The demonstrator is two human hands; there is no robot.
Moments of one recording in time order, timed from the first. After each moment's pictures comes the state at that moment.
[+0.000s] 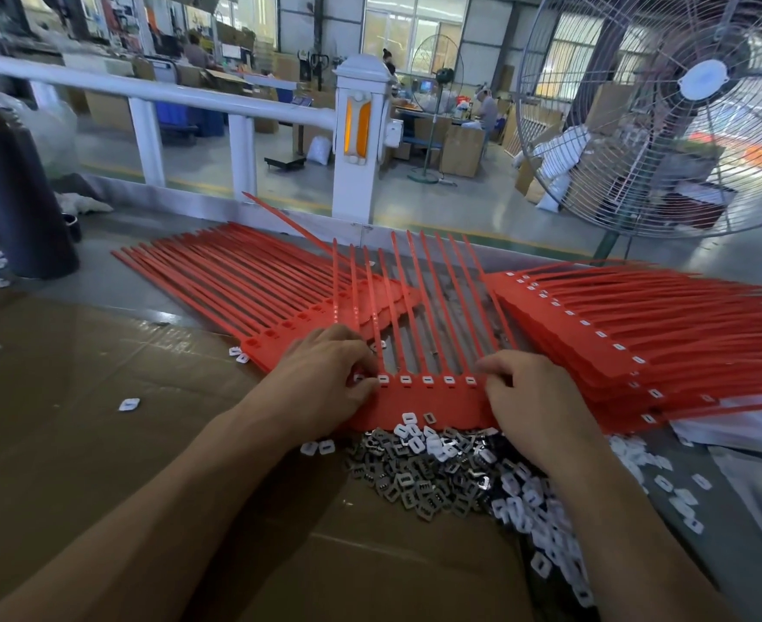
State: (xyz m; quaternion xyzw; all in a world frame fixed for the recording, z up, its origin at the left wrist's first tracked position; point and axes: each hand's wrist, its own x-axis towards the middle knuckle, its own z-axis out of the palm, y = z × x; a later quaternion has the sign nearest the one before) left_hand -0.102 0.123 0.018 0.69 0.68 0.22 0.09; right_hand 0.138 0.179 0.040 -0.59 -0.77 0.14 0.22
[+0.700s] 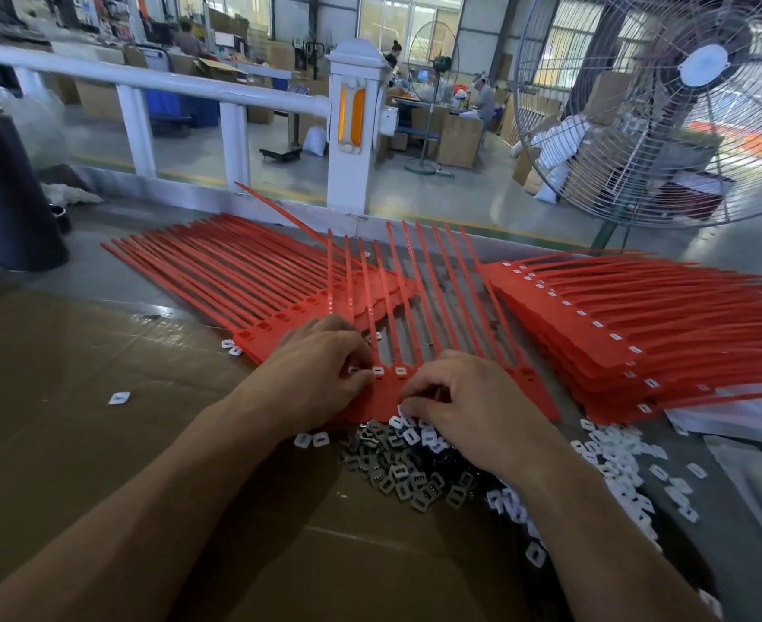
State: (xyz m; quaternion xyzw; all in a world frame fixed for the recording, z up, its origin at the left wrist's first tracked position) left_hand -0.100 0.122 0.021 0.69 0.68 0.22 0.10; right_hand 0.113 0.165 0.032 -0.41 -0.87 0.21 0.18
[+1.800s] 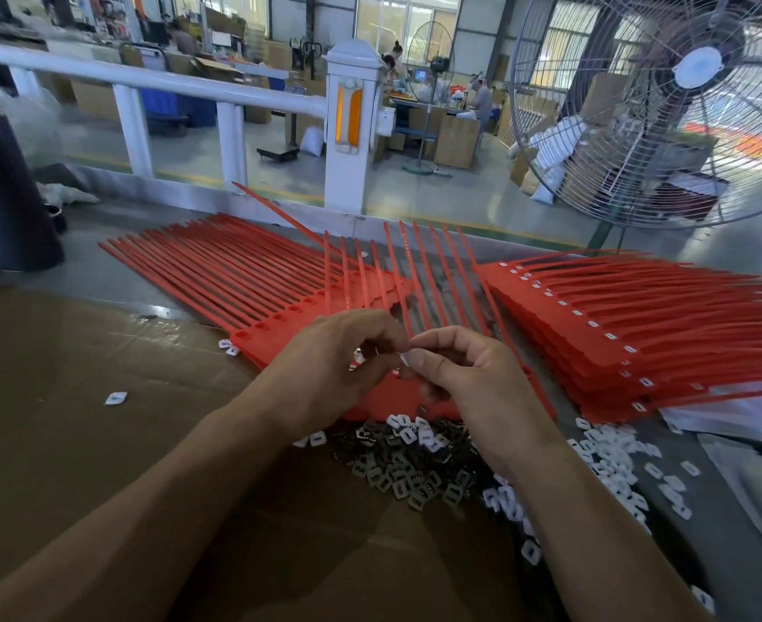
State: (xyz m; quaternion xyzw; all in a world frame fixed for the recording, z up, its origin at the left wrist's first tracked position) left_hand -0.087 0.118 0.029 0.76 0.50 0.41 0.06; right_hand 0.106 0.164 0.030 -0.36 -0.67 0.53 0.38
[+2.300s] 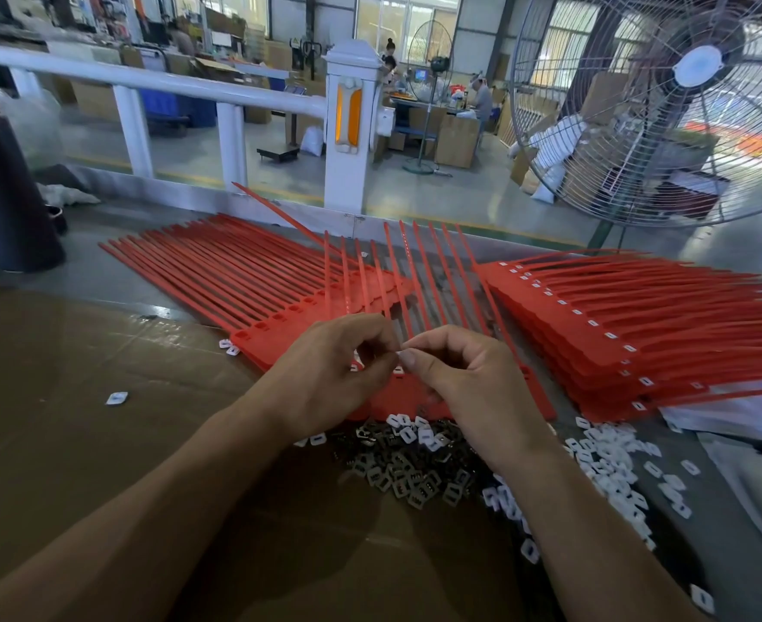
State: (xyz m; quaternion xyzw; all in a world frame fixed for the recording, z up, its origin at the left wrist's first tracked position) left_hand -0.085 0.117 0.027 0.76 0.50 0.42 0.09; right_hand 0.107 0.159 0.032 -0.36 -0.73 0.43 0.39
